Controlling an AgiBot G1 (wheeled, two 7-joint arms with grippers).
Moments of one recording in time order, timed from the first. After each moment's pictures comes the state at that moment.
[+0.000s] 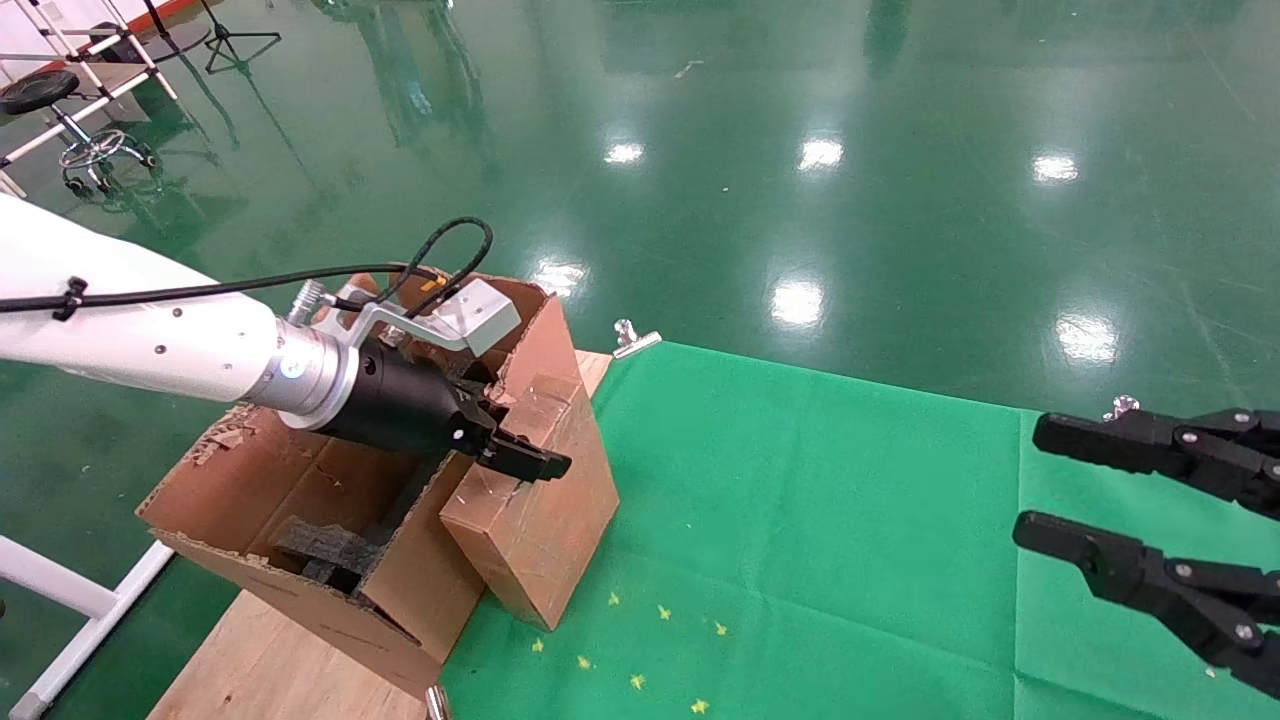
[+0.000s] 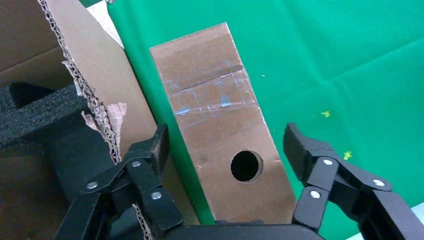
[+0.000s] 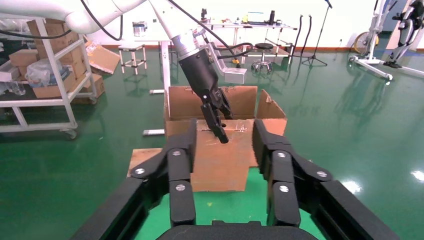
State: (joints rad) left arm -1.50 0.68 0.66 -1.35 1.85 1.46 -1.29; right arm 1.08 -0.58 -0.35 1.24 -0.67 -1.45 0.14
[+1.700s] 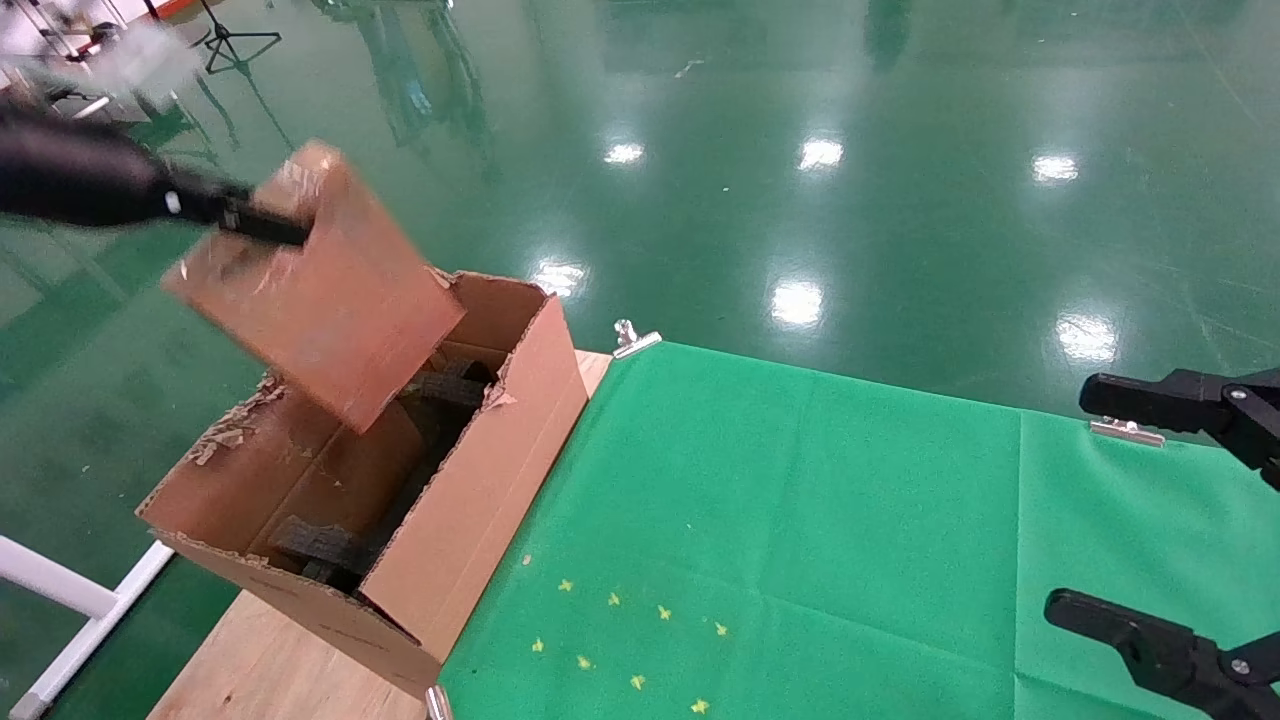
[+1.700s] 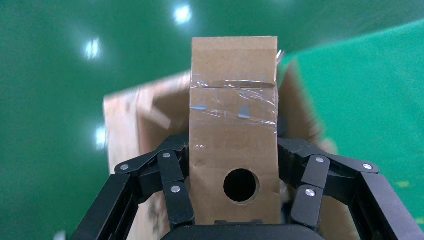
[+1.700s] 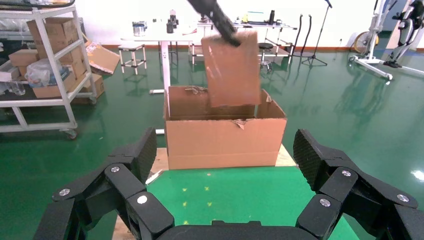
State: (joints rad) left arm -2.02 0.62 0.64 -0.61 1.92 1.44 -0.71; right arm 1.08 -0.58 -0.35 1.24 -0.67 -1.45 0.14
